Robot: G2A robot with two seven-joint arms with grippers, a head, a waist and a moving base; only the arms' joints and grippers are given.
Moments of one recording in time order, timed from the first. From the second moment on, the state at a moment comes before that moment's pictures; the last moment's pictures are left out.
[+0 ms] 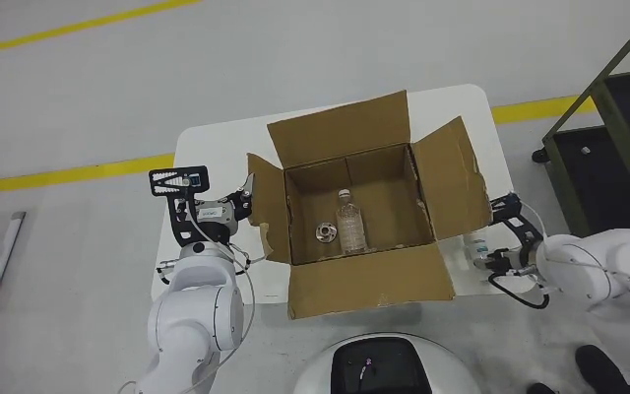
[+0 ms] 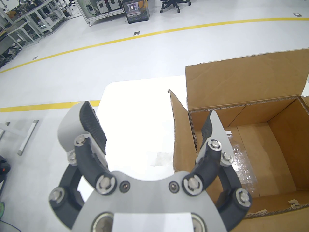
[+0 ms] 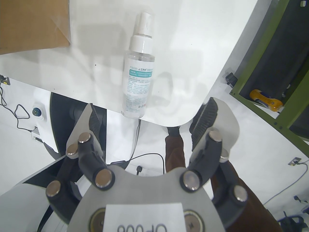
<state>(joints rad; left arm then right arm) 1.14 -1.13 -1.26 -2.24 1.52 0.43 -0.85 -1.25 -0.91 1.43 -1.99 -0.96 0.14 1.46</state>
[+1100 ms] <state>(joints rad) 1.14 -1.13 -1.26 -2.24 1.52 0.43 -0.85 -1.16 -0.95 1.28 -1.82 -0.99 0.22 1.33</state>
